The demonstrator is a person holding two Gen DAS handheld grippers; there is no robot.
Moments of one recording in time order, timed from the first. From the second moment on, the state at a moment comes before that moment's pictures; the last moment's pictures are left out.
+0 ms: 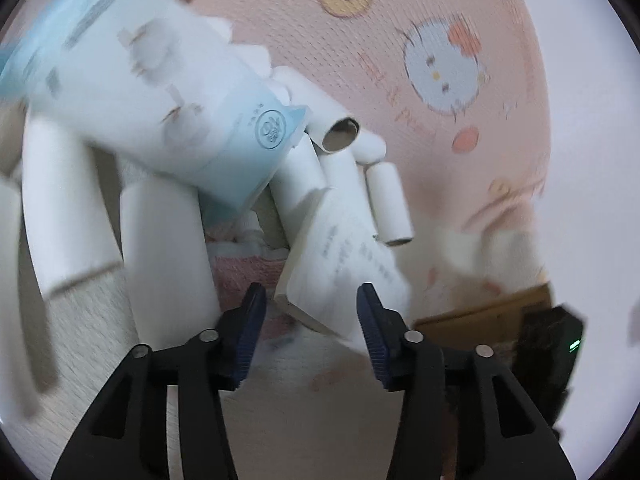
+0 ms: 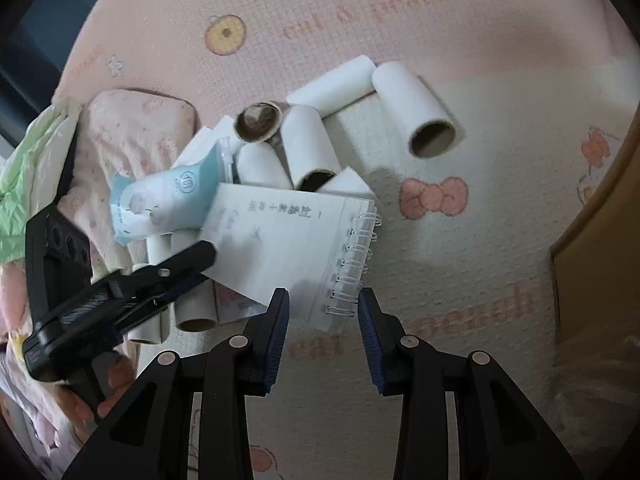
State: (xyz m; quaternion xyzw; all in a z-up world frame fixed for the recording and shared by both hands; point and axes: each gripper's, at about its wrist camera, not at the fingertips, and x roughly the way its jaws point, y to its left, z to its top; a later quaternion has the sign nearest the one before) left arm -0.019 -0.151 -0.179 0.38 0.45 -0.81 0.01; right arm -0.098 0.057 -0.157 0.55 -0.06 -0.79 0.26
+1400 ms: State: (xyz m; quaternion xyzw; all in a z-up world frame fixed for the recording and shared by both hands) left arm -0.024 -0.136 -0.125 0.33 0.38 -0.86 0.02; right arm -0.088 0.058 -0.108 0.47 -0.04 -0.82 0.32
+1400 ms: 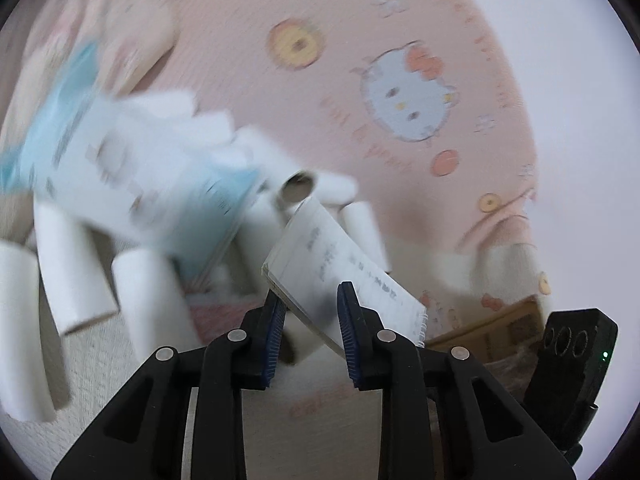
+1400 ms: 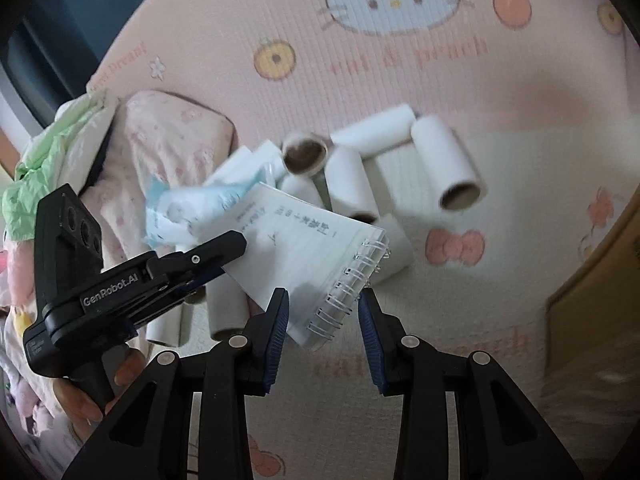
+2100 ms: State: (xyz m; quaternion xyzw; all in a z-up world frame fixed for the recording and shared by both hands) left arm -0.039 -0.084 -0.025 0.27 0.34 -0.90 -0.10; right arm -0.046 0.114 -0.004 0.35 -0.04 -0.89 0.28
